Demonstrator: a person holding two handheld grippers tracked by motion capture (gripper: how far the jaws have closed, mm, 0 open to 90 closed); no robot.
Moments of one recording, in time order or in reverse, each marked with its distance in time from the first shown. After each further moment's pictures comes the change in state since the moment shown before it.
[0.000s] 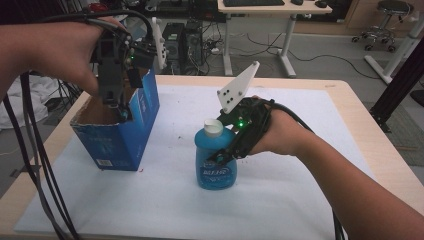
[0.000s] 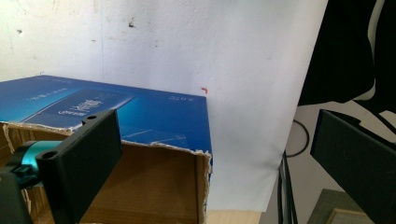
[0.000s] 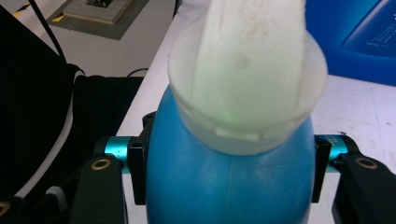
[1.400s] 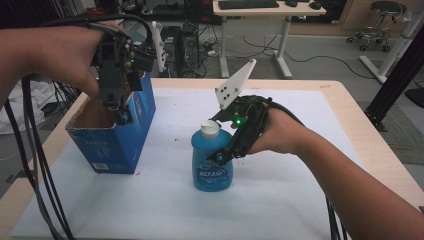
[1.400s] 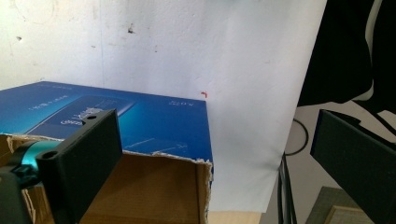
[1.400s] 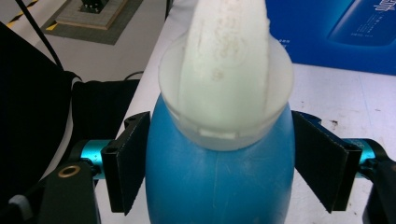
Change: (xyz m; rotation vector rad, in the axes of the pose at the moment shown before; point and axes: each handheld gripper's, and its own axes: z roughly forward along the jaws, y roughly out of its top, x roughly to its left) left arm 0.002 0.010 0.000 0.008 -0.008 0.008; right arm 0.000 0.000 -0.009 0.002 -0.025 0.054
